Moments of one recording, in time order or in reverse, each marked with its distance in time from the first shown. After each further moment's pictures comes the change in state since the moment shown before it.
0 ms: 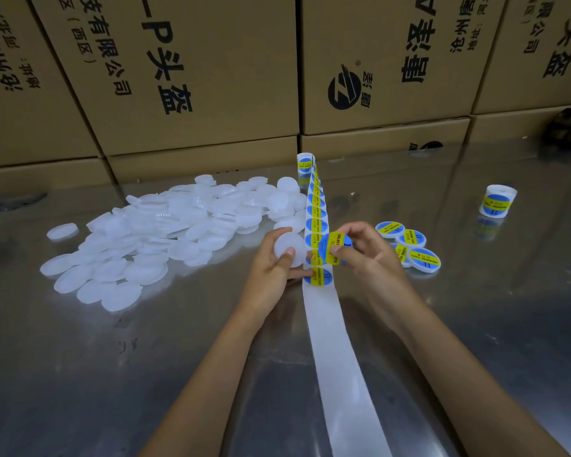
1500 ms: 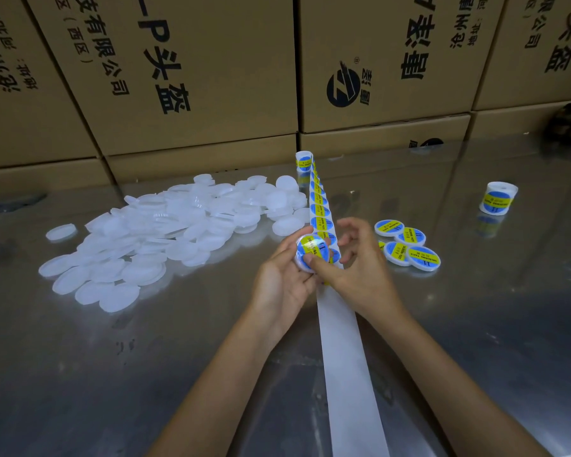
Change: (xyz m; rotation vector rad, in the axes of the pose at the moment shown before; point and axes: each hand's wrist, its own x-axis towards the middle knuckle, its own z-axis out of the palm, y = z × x) left_hand -0.019 0.018 0.018 -0.717 -0.127 -0.257; right_hand -0.004 0.011 0.013 -0.517 0.157 -0.157
